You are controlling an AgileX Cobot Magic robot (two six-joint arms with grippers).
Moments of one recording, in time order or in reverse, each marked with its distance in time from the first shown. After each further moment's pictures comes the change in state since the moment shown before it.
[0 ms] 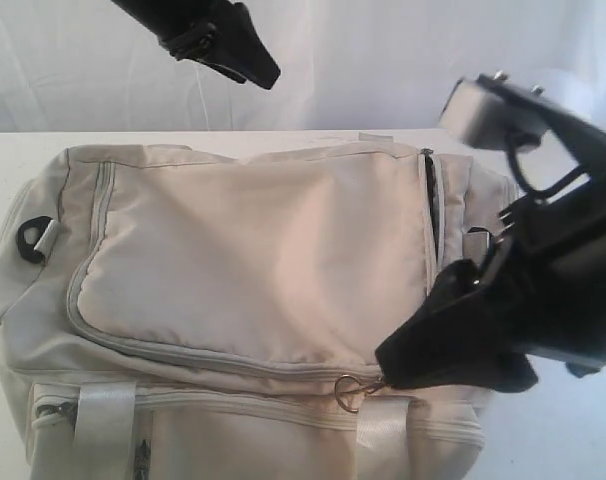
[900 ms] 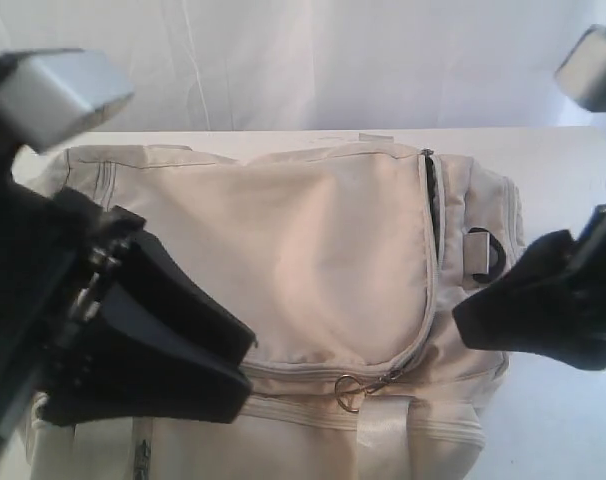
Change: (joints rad) left arm -0.229 -0.894 1.309 -0.463 -0.202 0.623; right arm 0.000 -0.112 -0.003 -0.225 -0.040 0.185
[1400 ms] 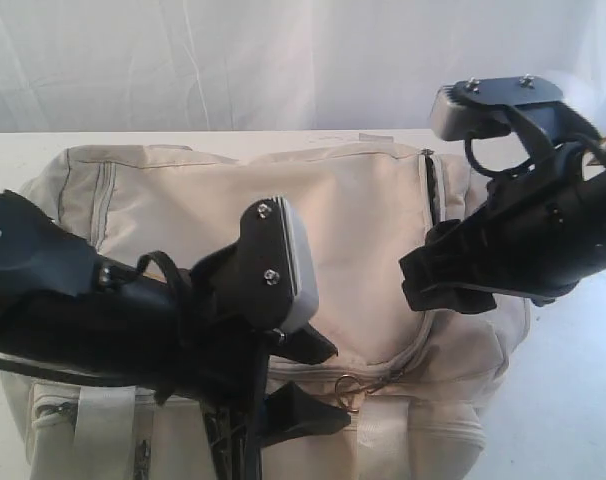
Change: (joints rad) left arm -0.320 0.277 0.069 -0.005 -0.692 0.322; right arm 0.000 0.272 0.000 -0.114 -0.205 -0.010
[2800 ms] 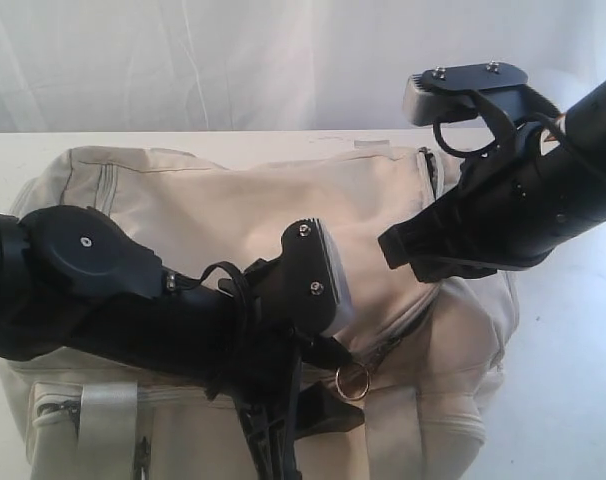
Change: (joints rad) left arm -0.009 0.140 -0.053 -0.026 -0.040 0.025; right arm 0.000 0.082 -0.076 -0.024 -0.001 -0.011
